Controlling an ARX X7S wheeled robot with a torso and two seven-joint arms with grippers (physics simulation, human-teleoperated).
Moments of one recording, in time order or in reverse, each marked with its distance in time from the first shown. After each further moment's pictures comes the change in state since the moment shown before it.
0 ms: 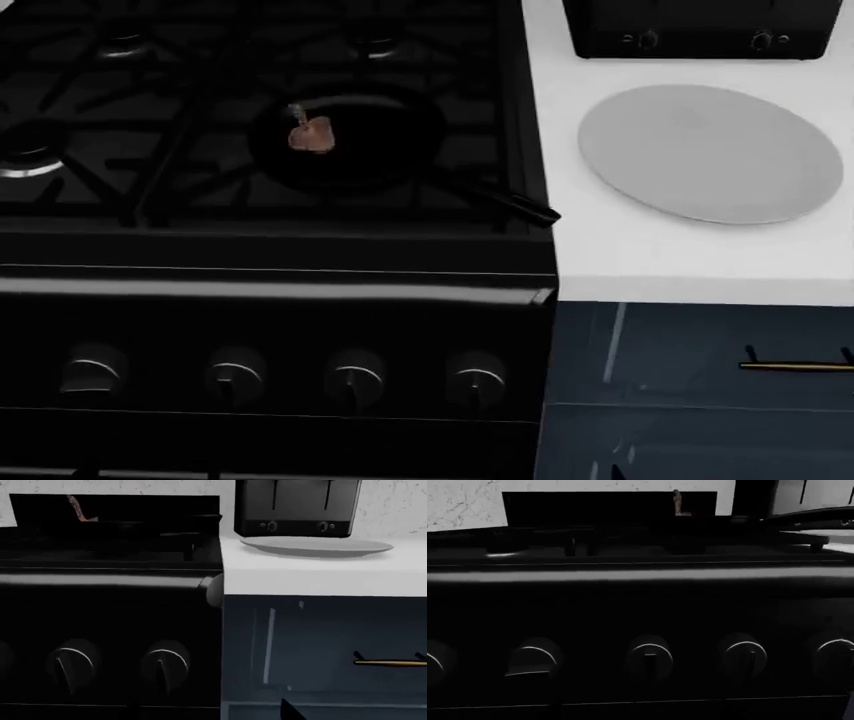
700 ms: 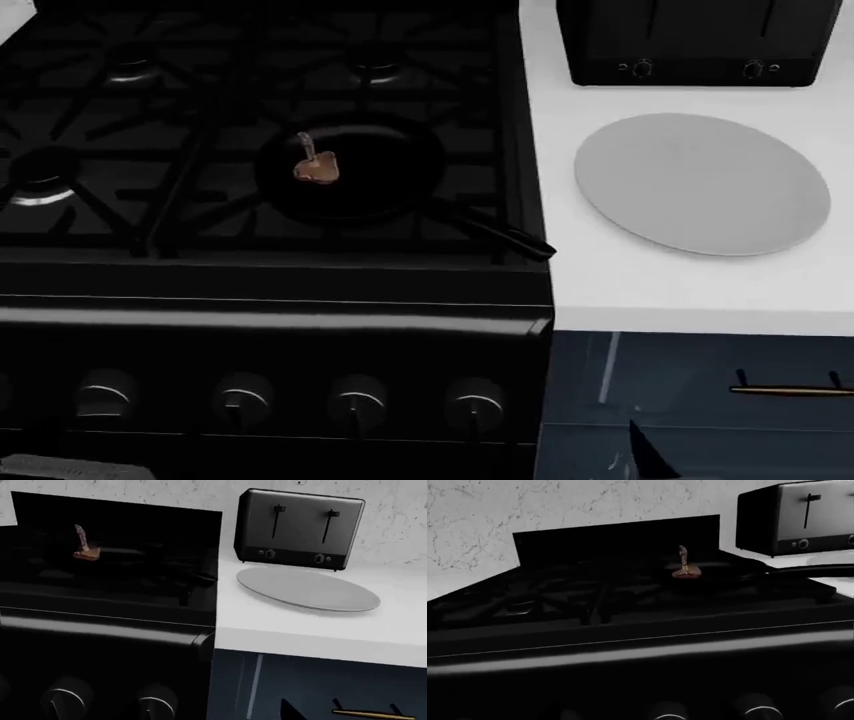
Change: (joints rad) left arm -0.078 -0.045 -0.003 0.212 0.029 -0.272 -0.010; right arm 0.056 0.060 -0.003 -0.224 -0.016 0.304 -0.008
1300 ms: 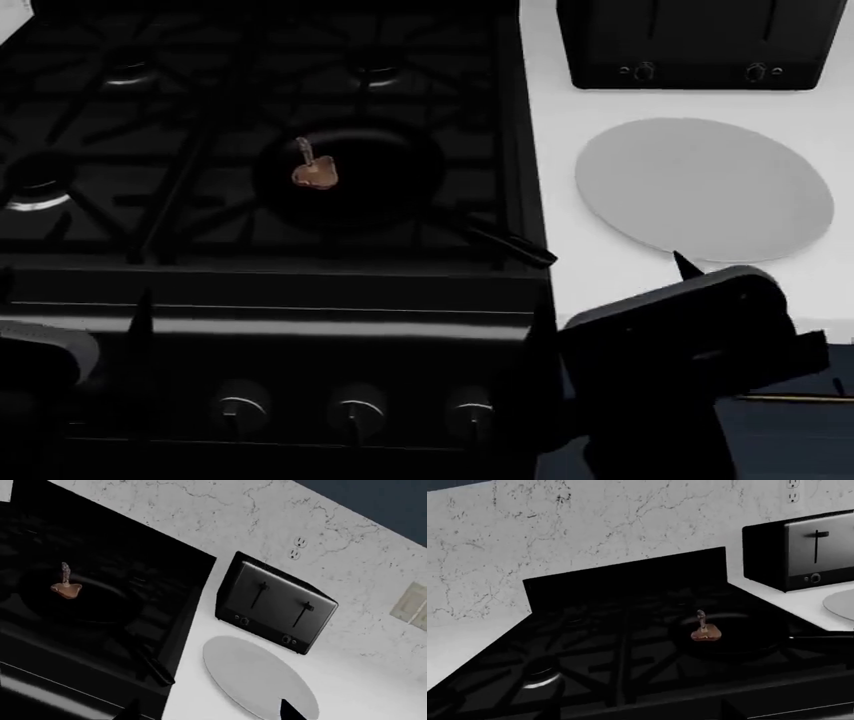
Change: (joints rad) left arm -0.258 -0.112 -0.023 0.243 -0.061 -0.435 0.033; right arm 0.399 0.220 -0.138 -0.431 -0.103 0.752 -0.102
